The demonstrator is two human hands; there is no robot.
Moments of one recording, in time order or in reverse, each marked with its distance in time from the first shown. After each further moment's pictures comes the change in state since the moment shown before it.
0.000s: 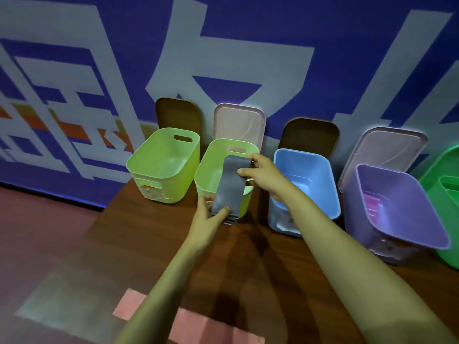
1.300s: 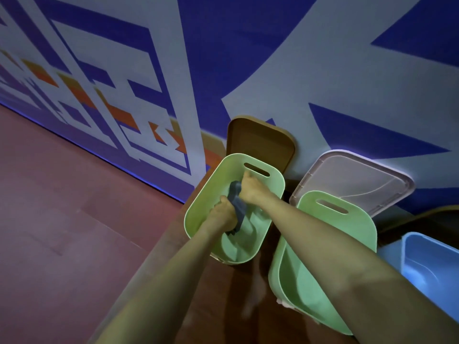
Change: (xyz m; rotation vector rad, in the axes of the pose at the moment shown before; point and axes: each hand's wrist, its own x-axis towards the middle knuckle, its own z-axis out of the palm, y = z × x) left_hand 0.260 -0.009 -0.147 0.929 -0.071 -0.575; right_hand 0.307 0.013 0.207 -0.970 -0.365 0.173
